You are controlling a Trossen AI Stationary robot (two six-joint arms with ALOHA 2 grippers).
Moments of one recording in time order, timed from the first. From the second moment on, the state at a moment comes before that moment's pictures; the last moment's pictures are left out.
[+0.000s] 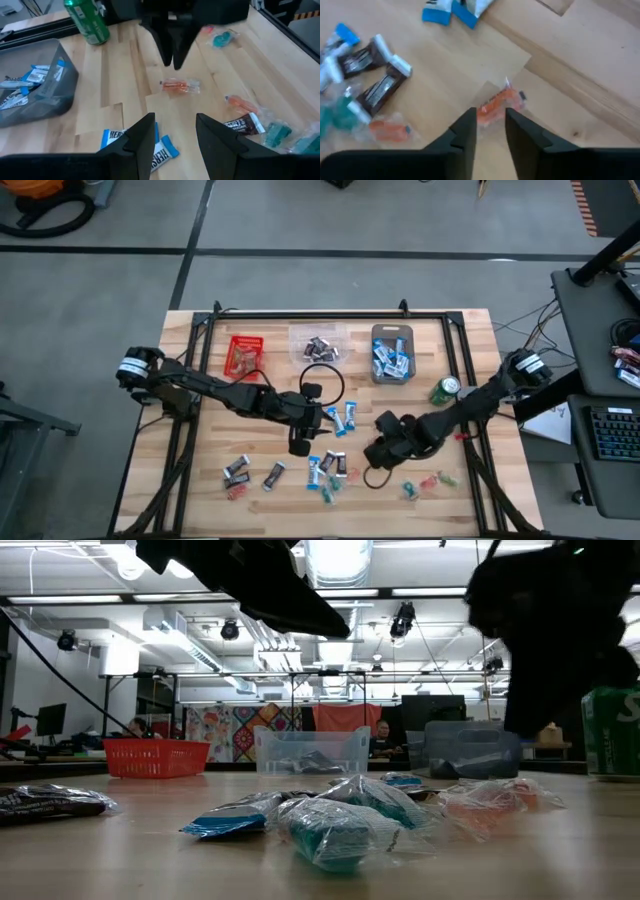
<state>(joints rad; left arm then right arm) -0.19 1.61 0.99 0.07 -0.07 0.13 0.49 1.60 0.96 -0.63 0.29 1.39</state>
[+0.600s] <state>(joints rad) -0.19 1.61 0.99 0.03 -0.09 0.12 0.44 1.87 1.11 -0.68 0.18 1.32</state>
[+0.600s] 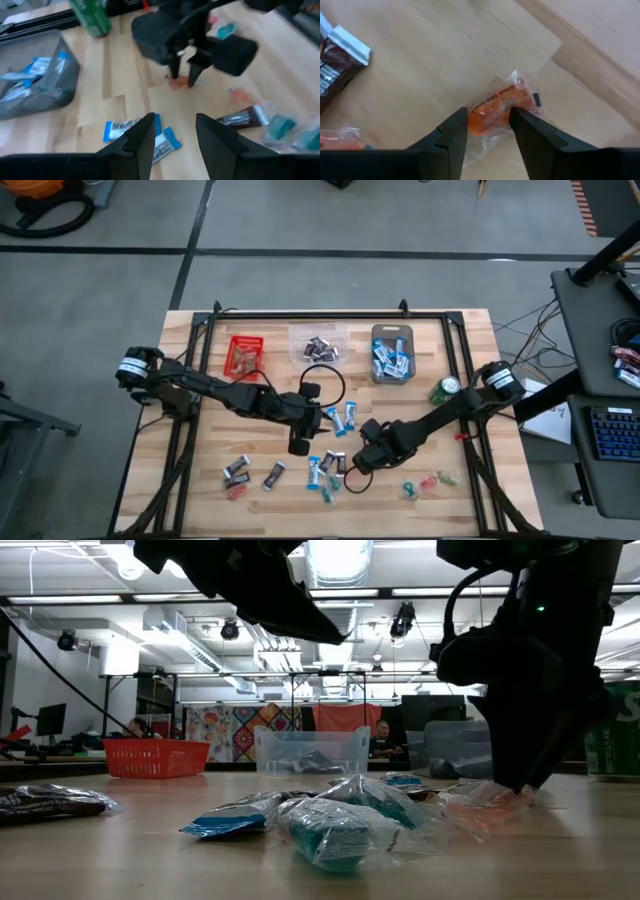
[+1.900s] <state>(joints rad) -0.47 0.90 0.77 -0.46 -0.54 -0.50 -0.07 1.90 1.34 0.11 0.18 0.18</state>
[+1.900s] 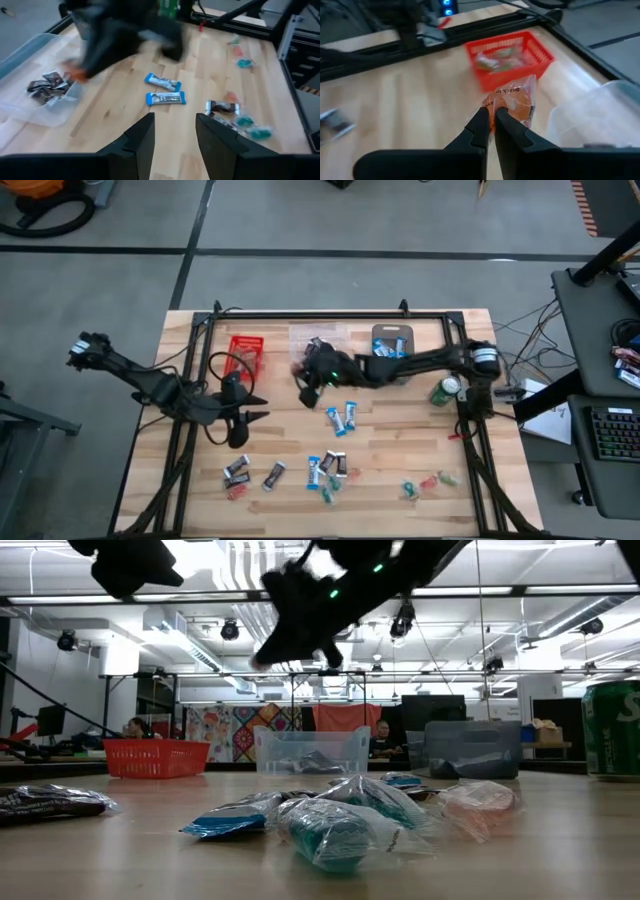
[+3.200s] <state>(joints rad) -0.52 0.85 0.82 -0.47 -0.62 -0.43 -0.19 2.62 2.19 0.21 0.10 0.03</state>
